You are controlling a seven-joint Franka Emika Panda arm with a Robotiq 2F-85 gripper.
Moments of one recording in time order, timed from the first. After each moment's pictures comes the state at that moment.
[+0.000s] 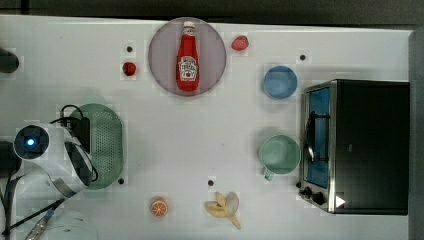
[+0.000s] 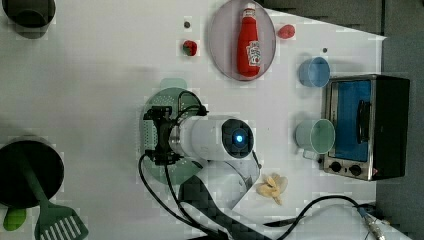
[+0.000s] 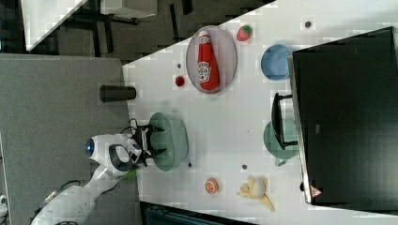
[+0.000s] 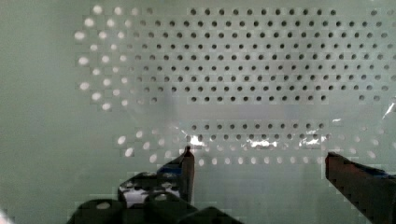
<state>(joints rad) 0.61 0.63 0.12 -1.98 0.14 1.10 1.32</state>
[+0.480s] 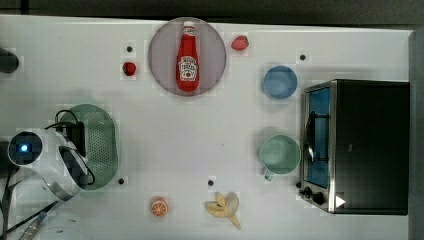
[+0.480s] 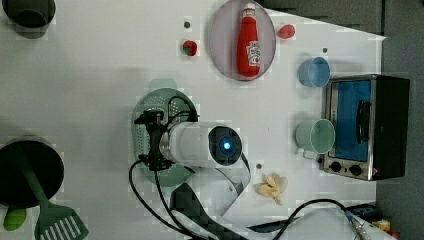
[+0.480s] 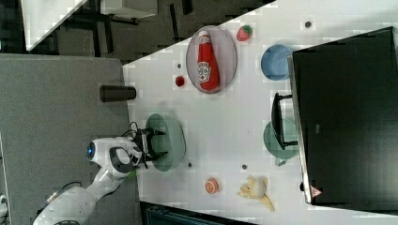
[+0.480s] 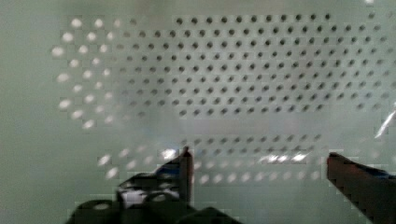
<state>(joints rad) 0.64 0.65 0.12 -1.96 0.11 1.08 1.32</state>
